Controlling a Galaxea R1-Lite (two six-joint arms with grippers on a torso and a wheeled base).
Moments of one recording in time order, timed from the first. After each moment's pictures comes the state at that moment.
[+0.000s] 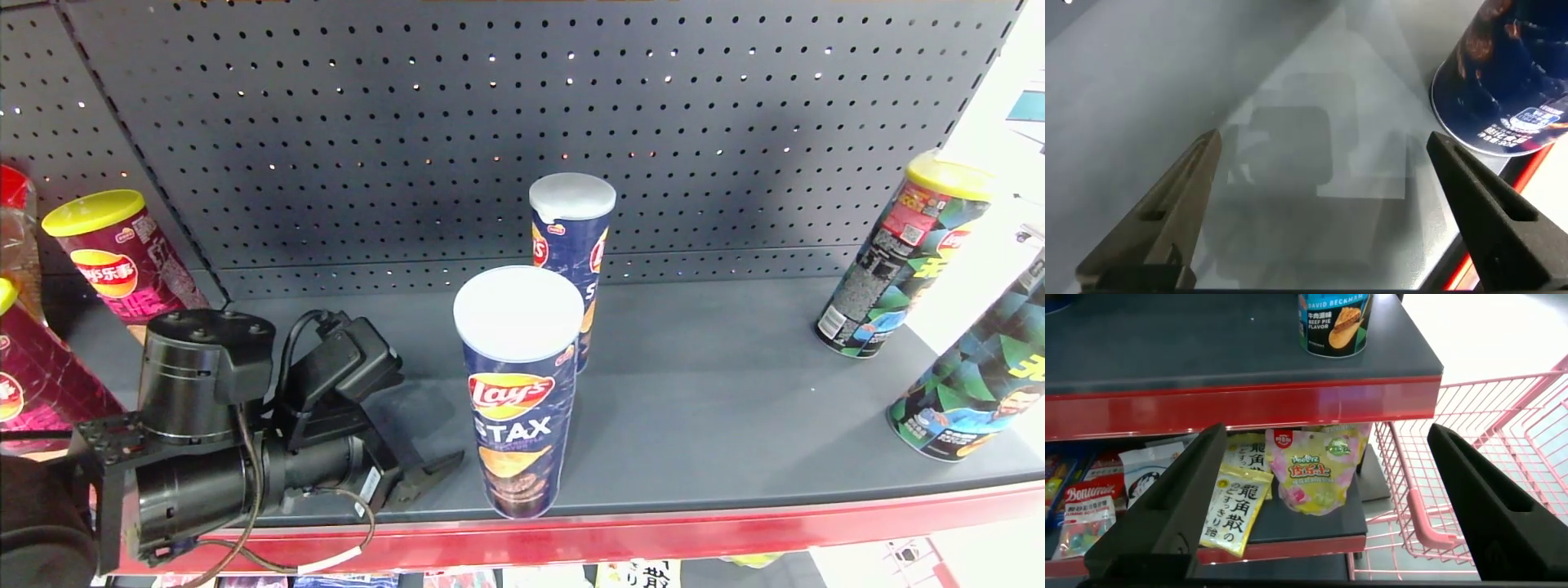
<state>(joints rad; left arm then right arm) -0.55 1.56 -0.52 -0.56 -0.16 0.29 0.00 0.00 -0.07 0.11 -0.04 -0.01</state>
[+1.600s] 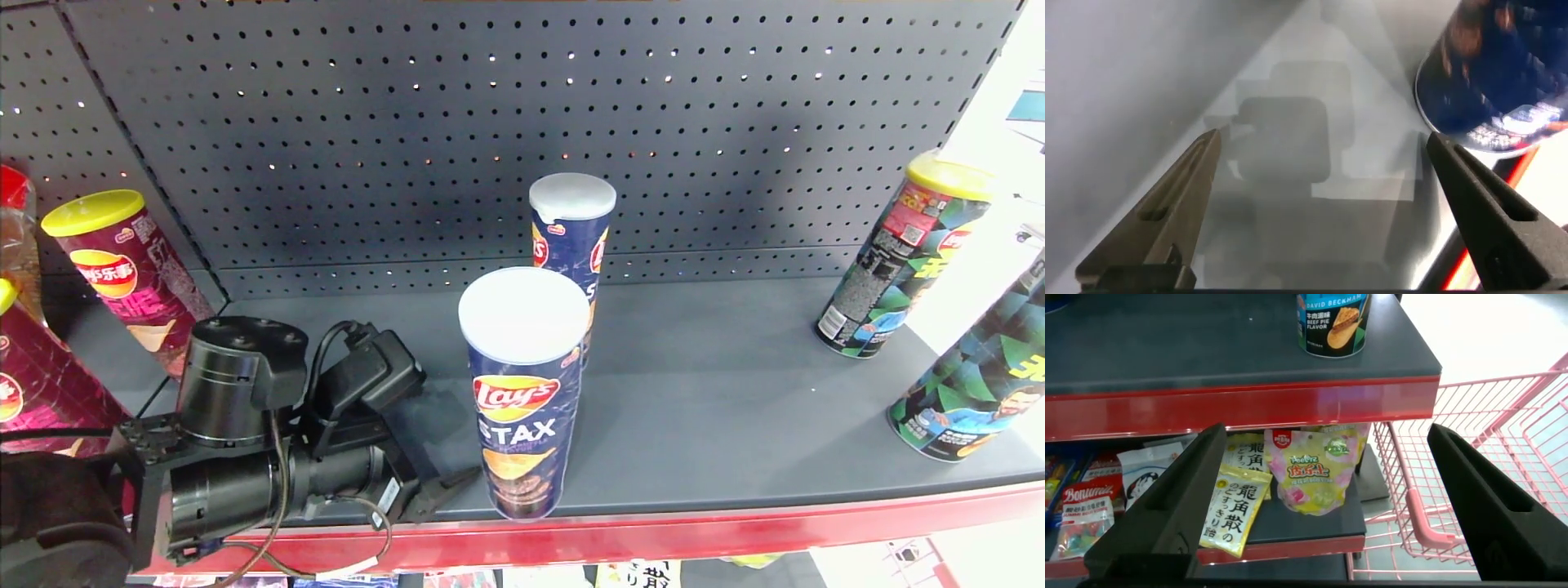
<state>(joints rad) -0.58 1.60 -0.53 -0.56 -0.18 0.29 0.00 0.00 -0.07 0.11 -0.05 -0.01</state>
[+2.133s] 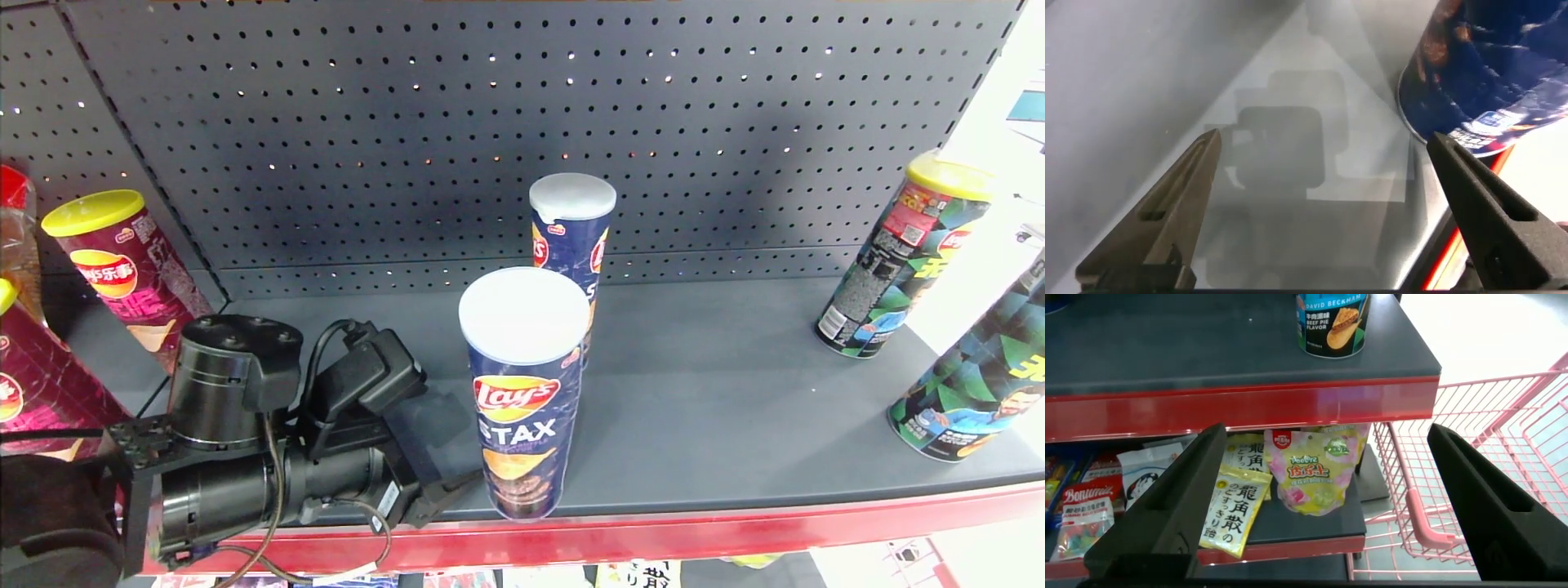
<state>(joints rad) -0.60 1.59 -0.53 -0.56 -0.19 0.29 0.00 0.00 -0.07 0.11 -0.05 -0.01</state>
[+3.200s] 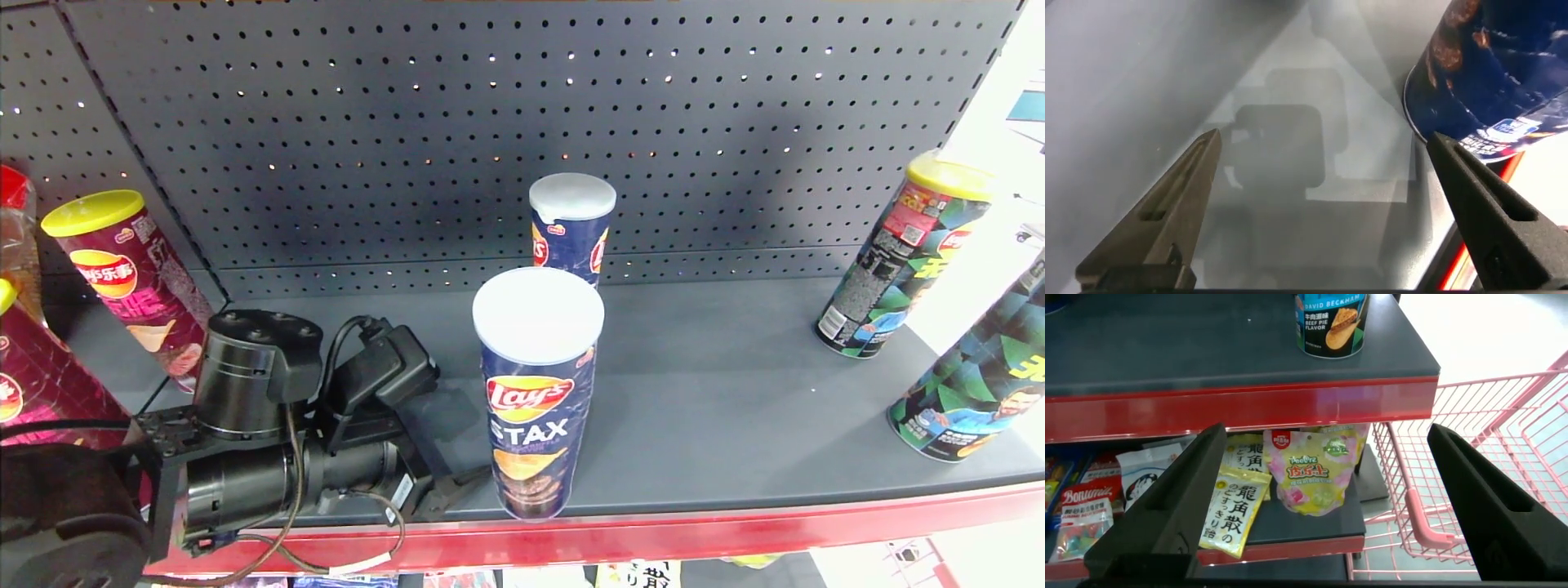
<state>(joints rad) -0.60 1.62 -0.56 -0.56 -0.19 0.29 0.00 0.00 -0.07 0.10 -0.05 -0.01</state>
